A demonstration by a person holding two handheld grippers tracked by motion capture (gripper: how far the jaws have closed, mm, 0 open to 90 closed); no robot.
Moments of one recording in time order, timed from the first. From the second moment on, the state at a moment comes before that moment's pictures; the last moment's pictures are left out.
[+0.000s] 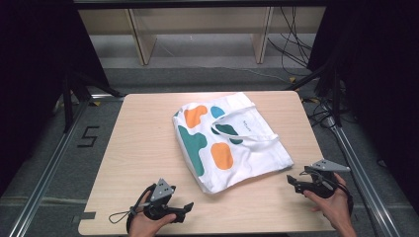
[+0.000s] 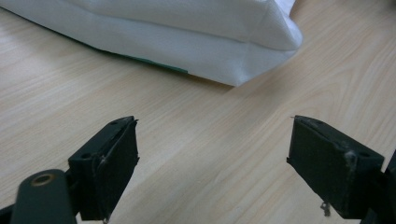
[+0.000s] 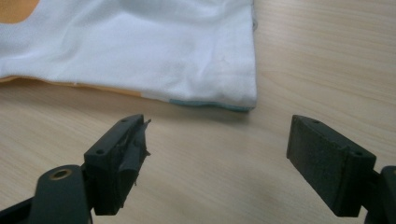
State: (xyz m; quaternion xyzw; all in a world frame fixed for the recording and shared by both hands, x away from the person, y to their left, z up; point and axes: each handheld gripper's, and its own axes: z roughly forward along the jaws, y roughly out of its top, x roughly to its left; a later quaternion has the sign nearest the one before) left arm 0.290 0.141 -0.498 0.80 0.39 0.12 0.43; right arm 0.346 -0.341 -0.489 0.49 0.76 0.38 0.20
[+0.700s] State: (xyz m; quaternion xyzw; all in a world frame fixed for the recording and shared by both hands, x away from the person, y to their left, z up) left arm 0.297 0.102 -0.491 0.78 0.39 0.10 0.48; right arm 0.383 -0.337 -0.483 0.49 0.74 0.40 0.21
